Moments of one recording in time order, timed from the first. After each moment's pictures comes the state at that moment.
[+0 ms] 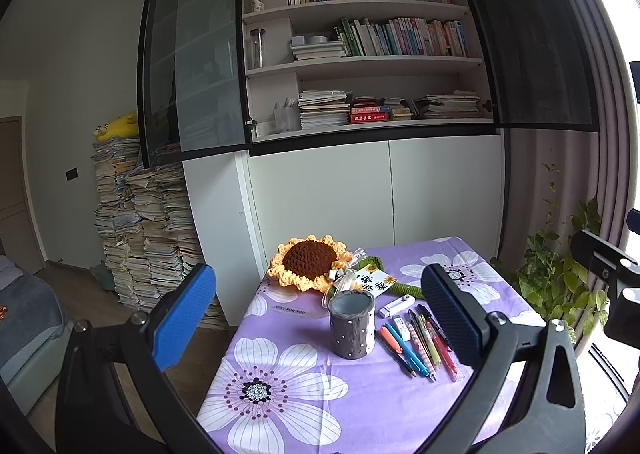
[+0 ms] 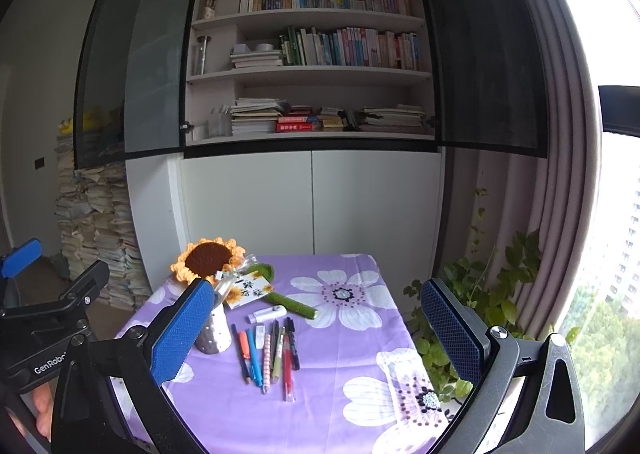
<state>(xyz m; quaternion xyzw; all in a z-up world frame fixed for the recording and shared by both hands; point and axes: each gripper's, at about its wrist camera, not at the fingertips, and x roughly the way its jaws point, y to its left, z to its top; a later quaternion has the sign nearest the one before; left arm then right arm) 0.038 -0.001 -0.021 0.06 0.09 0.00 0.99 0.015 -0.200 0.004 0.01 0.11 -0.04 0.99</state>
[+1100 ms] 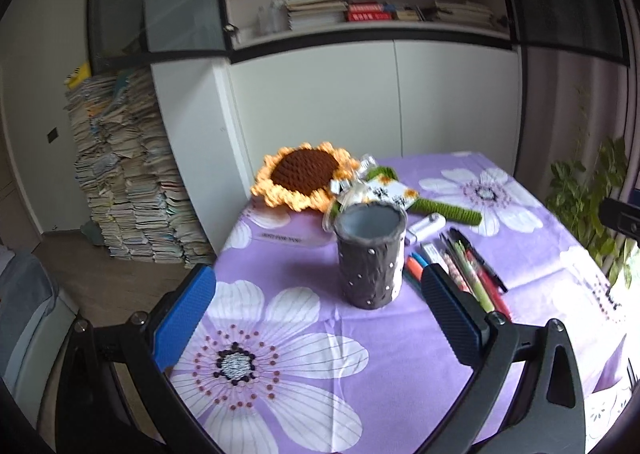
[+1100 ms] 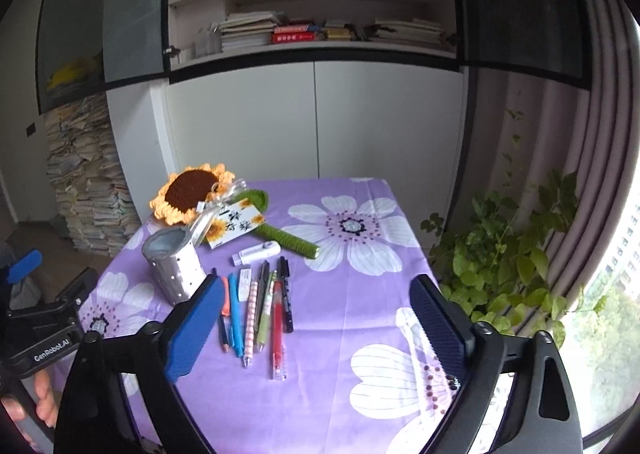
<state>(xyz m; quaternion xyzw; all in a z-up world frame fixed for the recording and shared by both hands) 0.152 0.013 -0.118 0.08 0.25 -0.01 0.97 0.122 -0.220 -0.070 0.01 0.26 -0.01 0.97</state>
